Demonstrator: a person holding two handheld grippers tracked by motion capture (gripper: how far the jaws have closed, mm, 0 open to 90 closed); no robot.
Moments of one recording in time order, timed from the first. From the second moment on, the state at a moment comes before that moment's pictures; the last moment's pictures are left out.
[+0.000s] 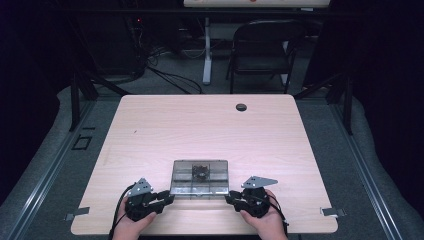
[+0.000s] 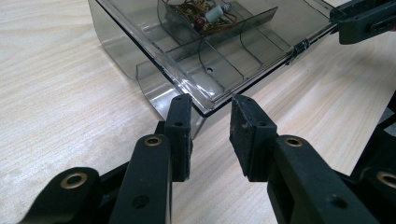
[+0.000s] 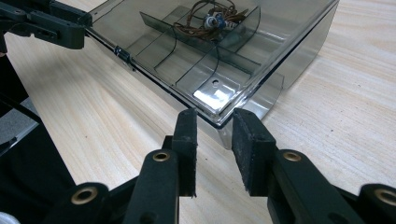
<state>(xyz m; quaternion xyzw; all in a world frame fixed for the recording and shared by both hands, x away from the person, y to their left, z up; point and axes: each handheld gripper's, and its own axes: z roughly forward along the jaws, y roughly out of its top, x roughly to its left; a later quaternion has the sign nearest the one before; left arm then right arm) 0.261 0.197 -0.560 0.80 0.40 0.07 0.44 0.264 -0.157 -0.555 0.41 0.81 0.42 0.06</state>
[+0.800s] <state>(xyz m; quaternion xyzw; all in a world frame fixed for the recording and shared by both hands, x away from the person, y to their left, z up) 0.260 0.198 -0.560 0.80 0.40 0.06 0.44 0.264 -0.160 -0.555 0.41 0.80 0.43 0.06</state>
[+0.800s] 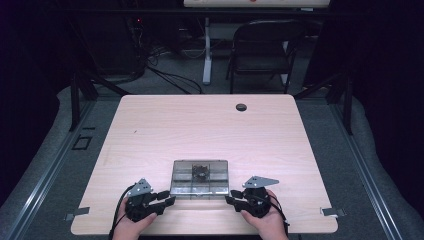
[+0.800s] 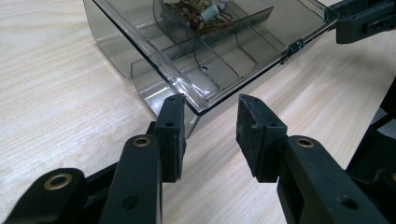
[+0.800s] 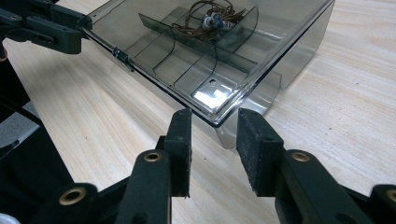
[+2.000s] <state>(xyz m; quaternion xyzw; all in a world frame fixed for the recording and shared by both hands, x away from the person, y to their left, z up) 0.272 0.234 -0.551 0.77 0.44 0.07 0.45 0.269 -0.193 -0.547 0.45 0.76 0.45 0.10</state>
